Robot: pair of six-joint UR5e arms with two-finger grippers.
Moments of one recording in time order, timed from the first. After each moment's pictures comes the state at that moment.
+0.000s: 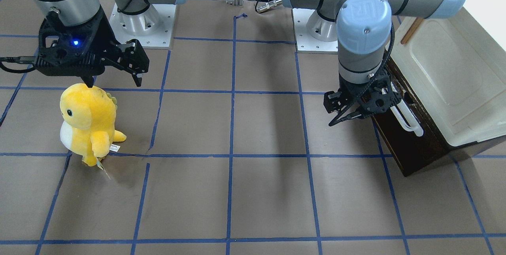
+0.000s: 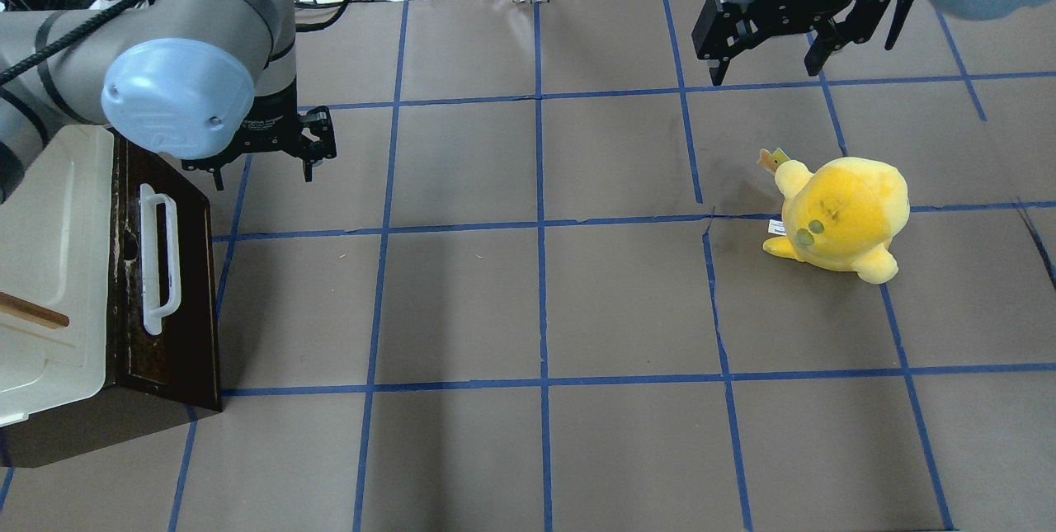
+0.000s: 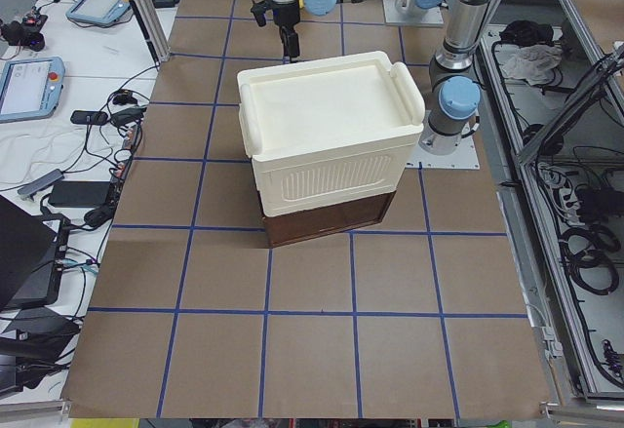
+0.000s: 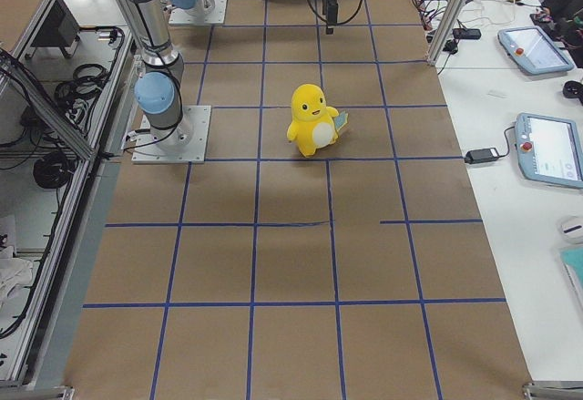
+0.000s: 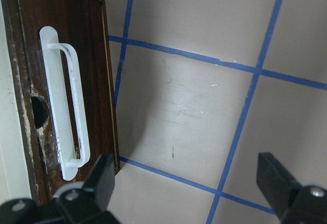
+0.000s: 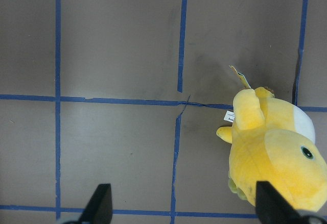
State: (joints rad) left arm -1.63 -1.75 -1.65 -1.47 1.97 -0.42; right arm 1.60 -1.48 1.44 -1.57 -1.58 -0.02
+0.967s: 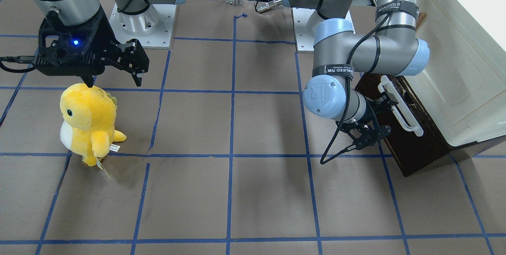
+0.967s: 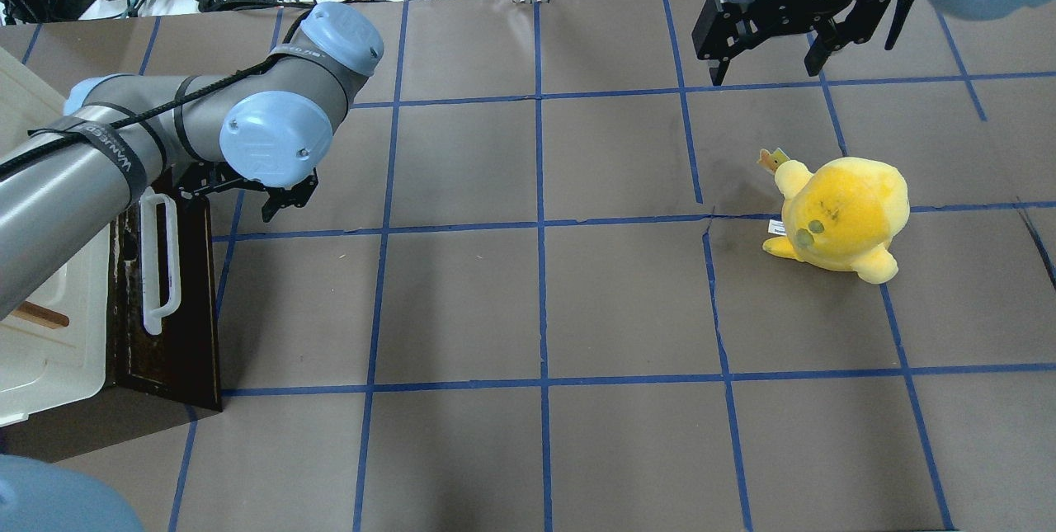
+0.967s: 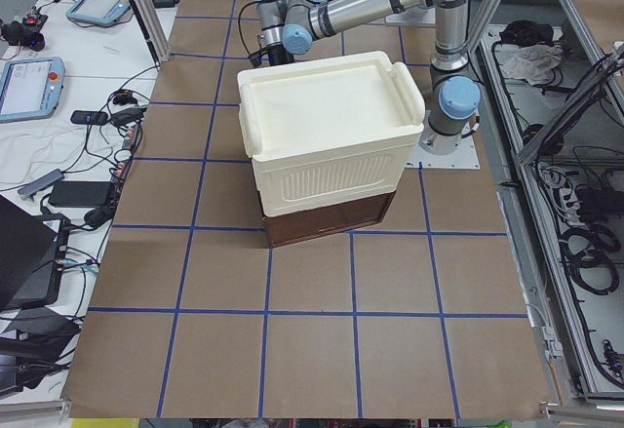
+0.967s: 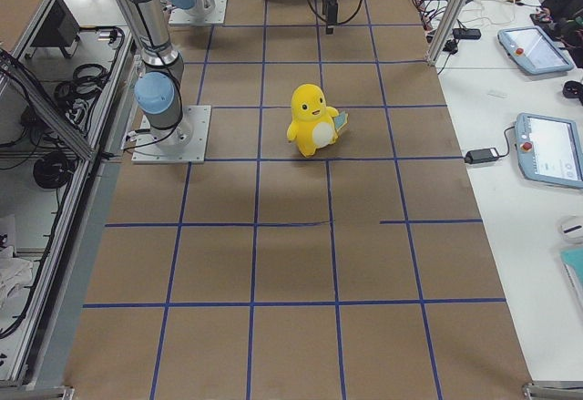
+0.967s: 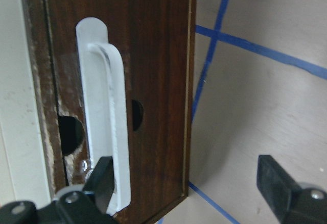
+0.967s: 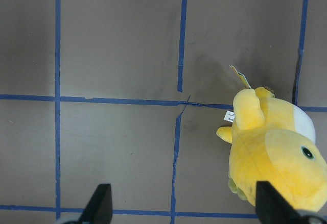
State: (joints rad) left arm -1.64 -1.91 -1.72 -1.47 2.34 -0.54; right arm 1.60 -1.48 1.44 -1.57 -1.58 -0.02
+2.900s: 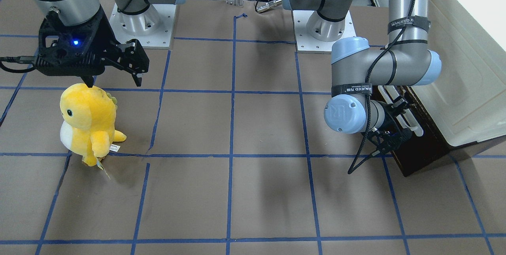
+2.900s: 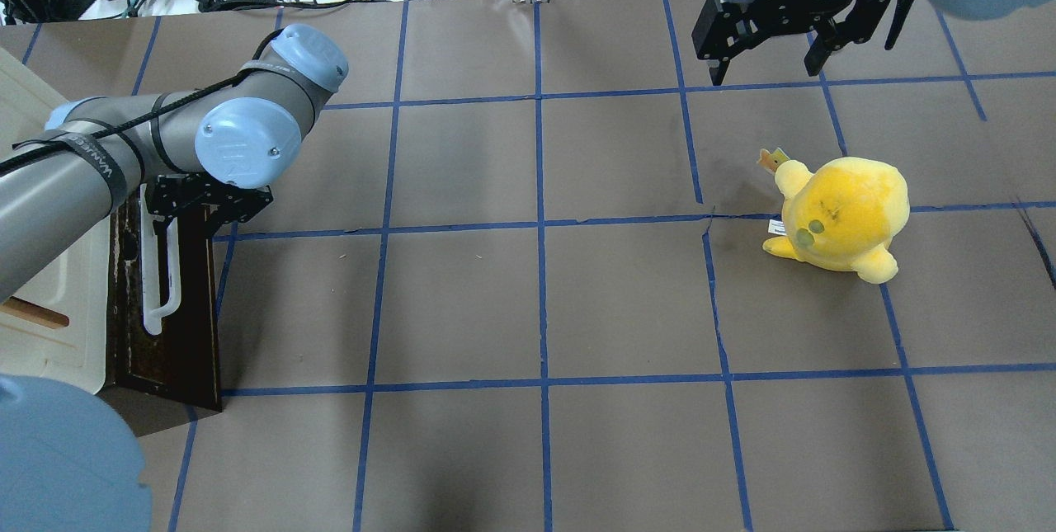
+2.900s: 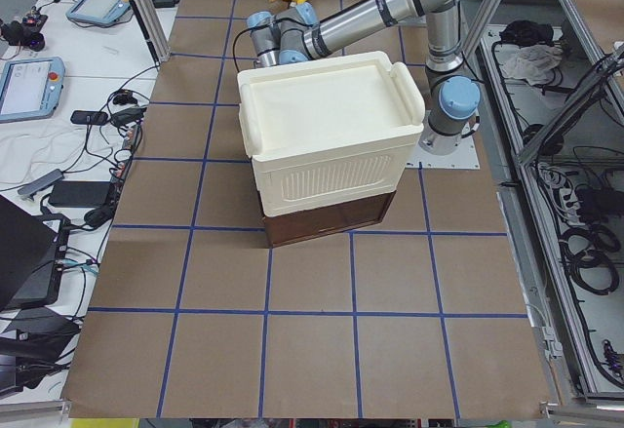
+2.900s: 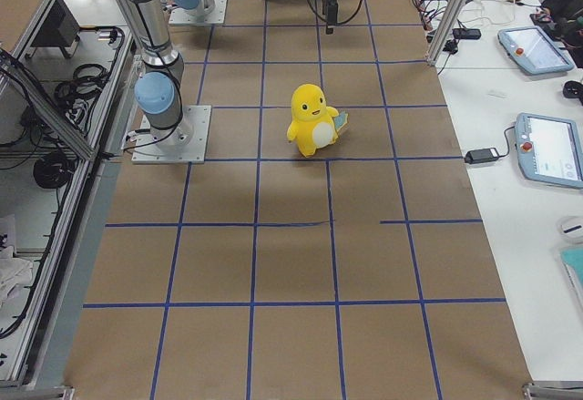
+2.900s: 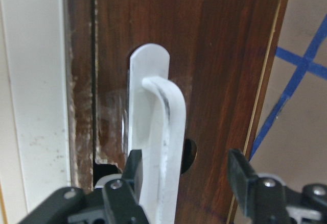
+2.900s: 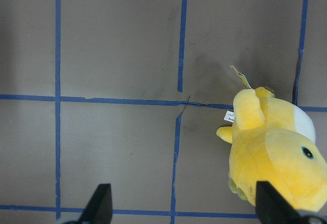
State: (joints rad) left arm -1.55 -1.95 -1.75 -1.48 2.41 -0.64; right arm 1.60 -1.48 1.44 -1.57 -1.58 -0.02
